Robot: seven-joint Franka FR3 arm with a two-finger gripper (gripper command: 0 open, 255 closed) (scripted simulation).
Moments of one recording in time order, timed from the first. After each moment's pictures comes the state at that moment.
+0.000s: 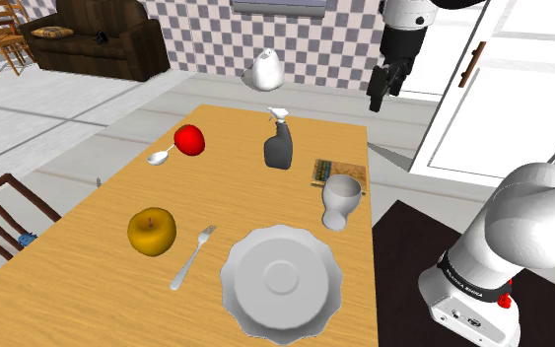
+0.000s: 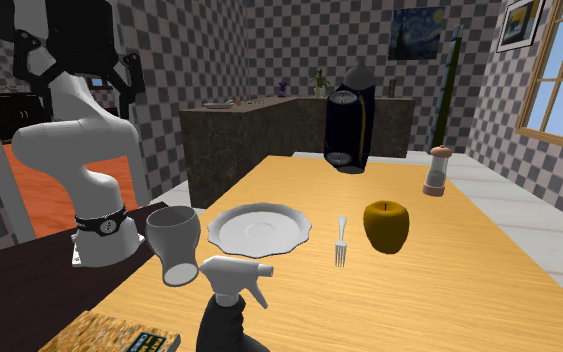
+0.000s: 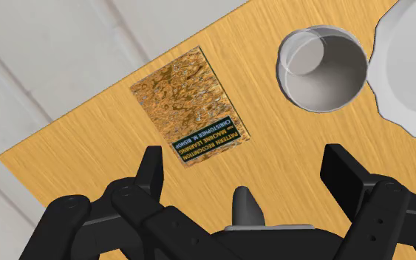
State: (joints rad) arm -0.01 -0.74 0.03 -2.36 -0.11 1.64 0.01
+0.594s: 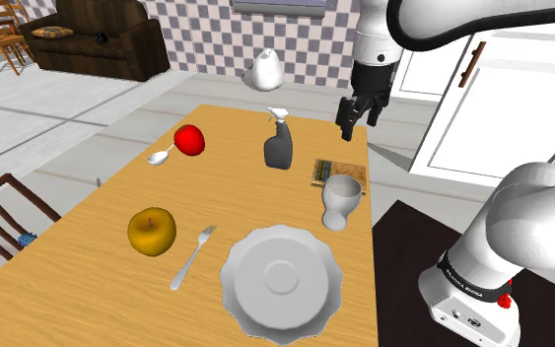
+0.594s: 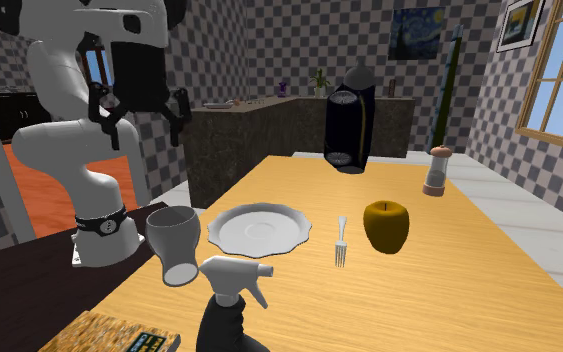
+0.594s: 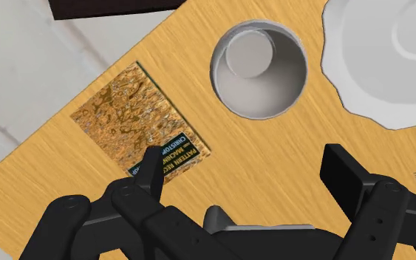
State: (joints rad) arm 0.01 -0.68 0.14 -2.45 0.01 1.75 0.23
